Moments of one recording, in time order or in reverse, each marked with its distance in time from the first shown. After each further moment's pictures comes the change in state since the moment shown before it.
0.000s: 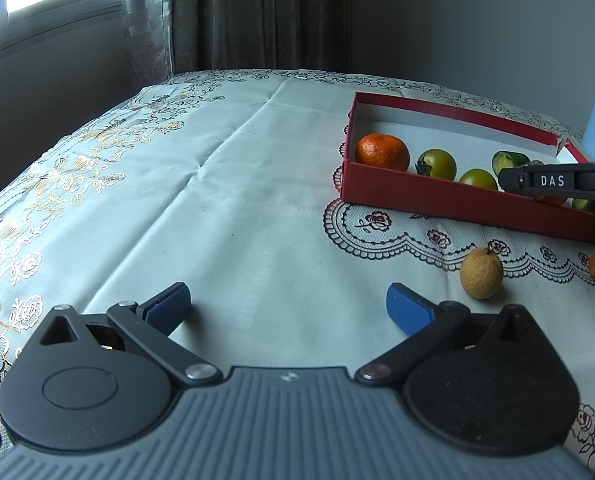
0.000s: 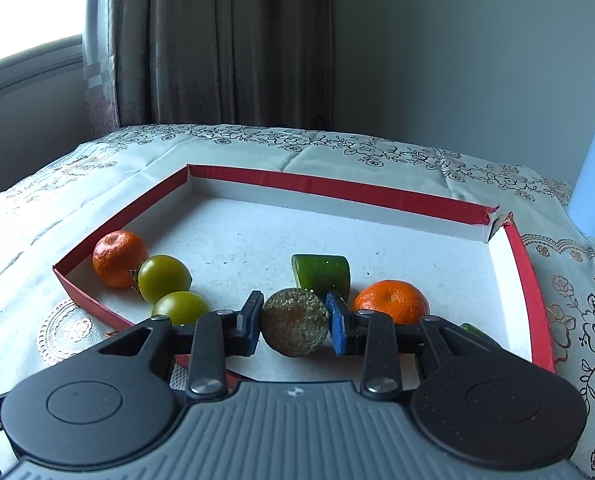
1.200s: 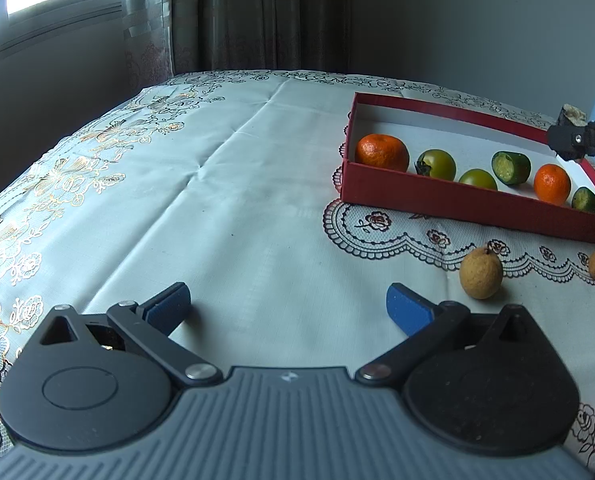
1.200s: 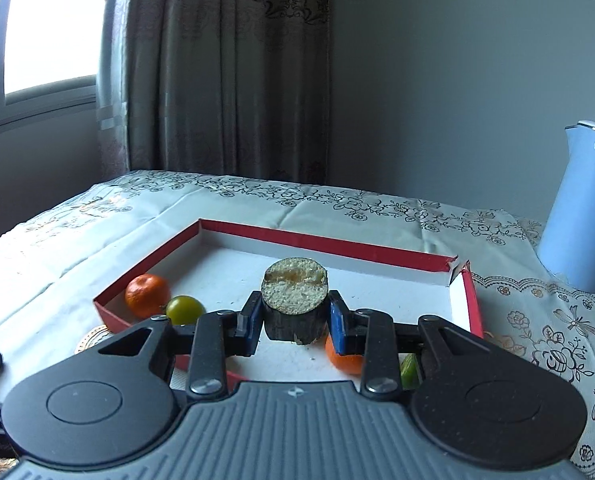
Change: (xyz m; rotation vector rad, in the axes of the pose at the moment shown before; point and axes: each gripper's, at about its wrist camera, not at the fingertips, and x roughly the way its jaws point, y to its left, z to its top) left arm 0.000 0.000 0.000 0.000 -0.001 0.000; right arm -0.057 -0.005 0.012 -0.014 -0.125 -0.016
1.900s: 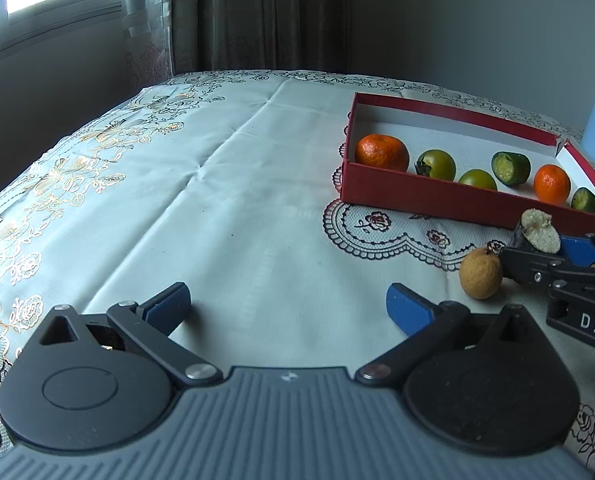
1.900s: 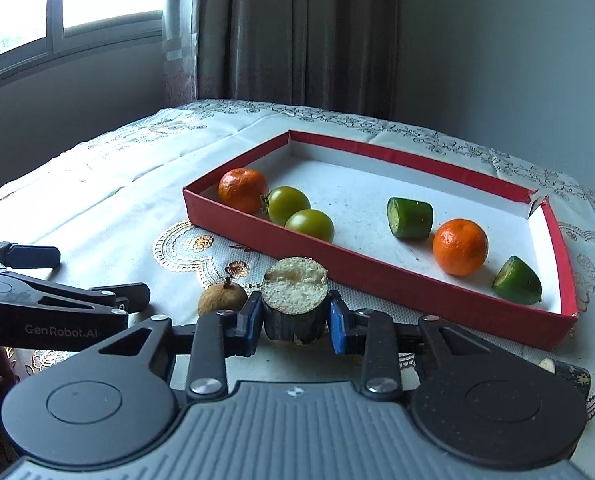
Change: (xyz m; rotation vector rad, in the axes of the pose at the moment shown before) left arm 0.000 -0.001 0.000 -0.001 0.000 -0.001; right arm -0.015 0.051 -0.054 -0.091 0.142 0.153
